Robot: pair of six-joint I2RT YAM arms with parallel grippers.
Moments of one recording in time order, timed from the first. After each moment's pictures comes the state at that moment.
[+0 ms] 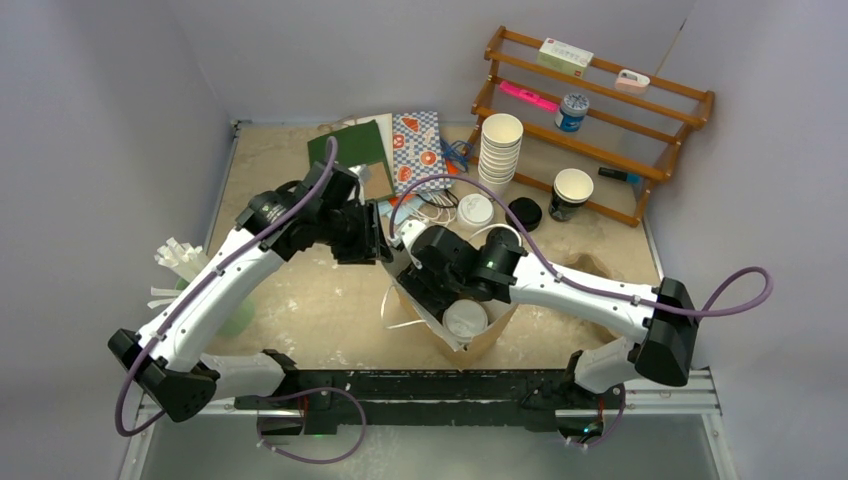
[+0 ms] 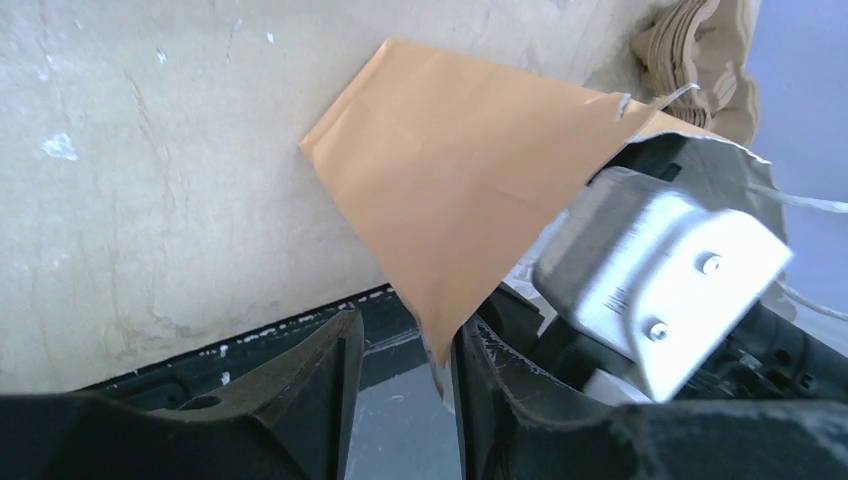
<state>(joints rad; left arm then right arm) -0.64 1.25 1.42 -1.12 0.18 -0.73 1.09 1.43 1.22 -0.74 0.21 0.11</state>
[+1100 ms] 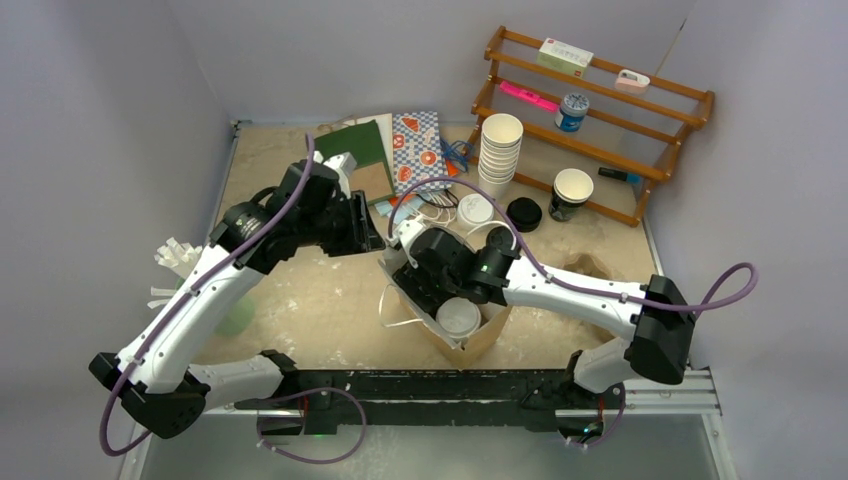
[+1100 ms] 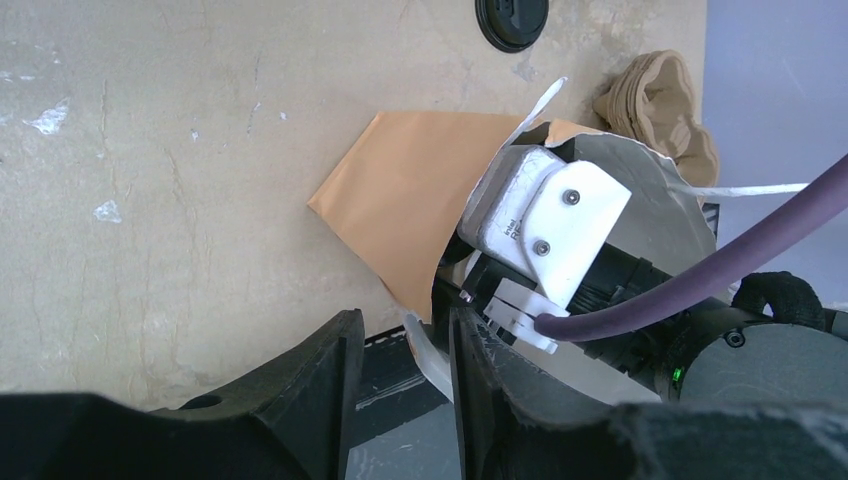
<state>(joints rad) -0.64 1.15 1.44 -1.06 0.08 -0.70 1.09 1.46 1.14 -0.58 0.20 0.11</state>
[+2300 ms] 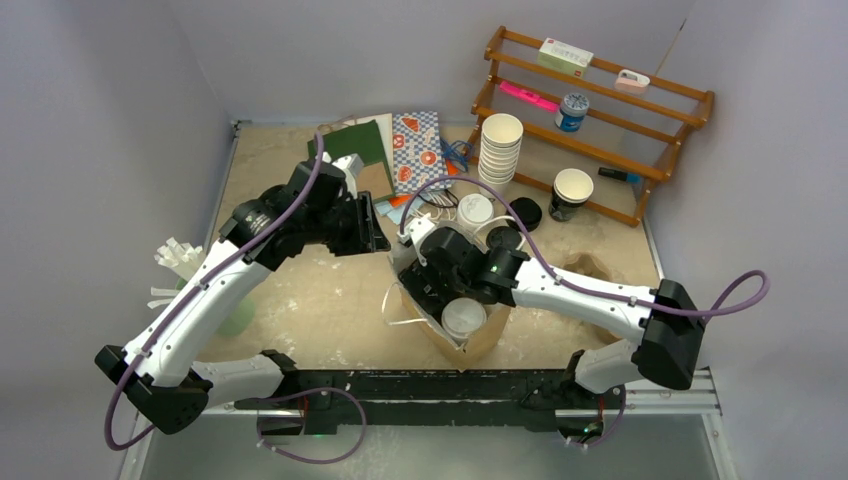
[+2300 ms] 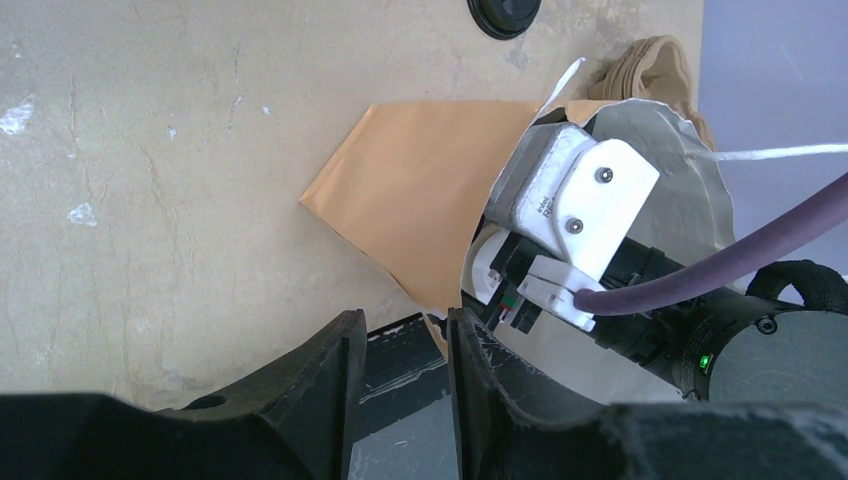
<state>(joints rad) -0.64 1.18 1.42 -1.03 0.12 -0.69 1.05 1.41 1.08 -0.54 0.18 0.14</state>
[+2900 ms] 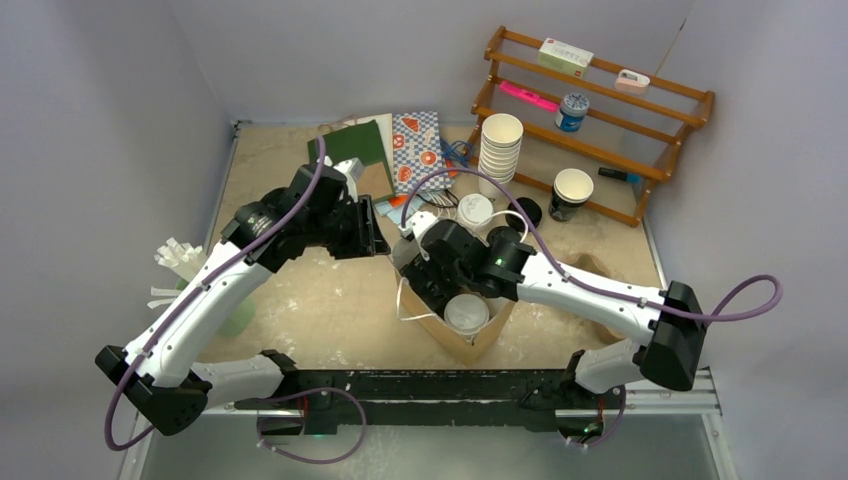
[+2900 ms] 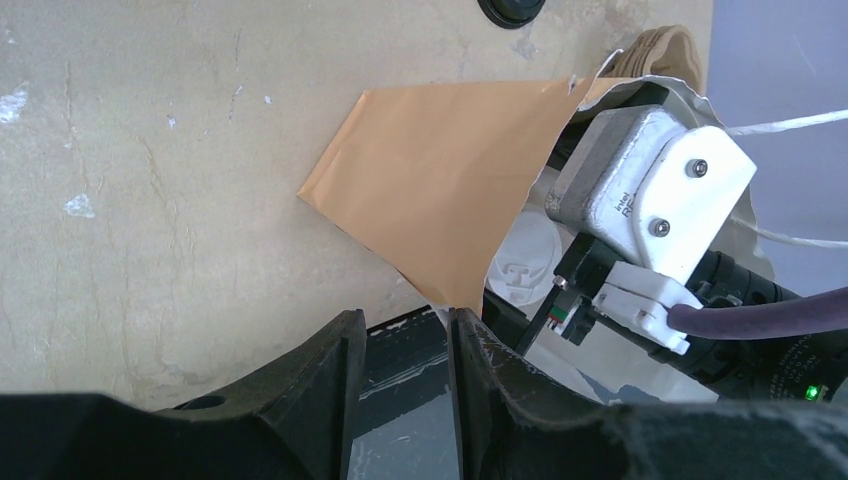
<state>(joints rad) -0.64 1.17 1.39 -1.03 0.13 -0.70 1.05 1.40 1.17 -0.67 0.21 0.14</state>
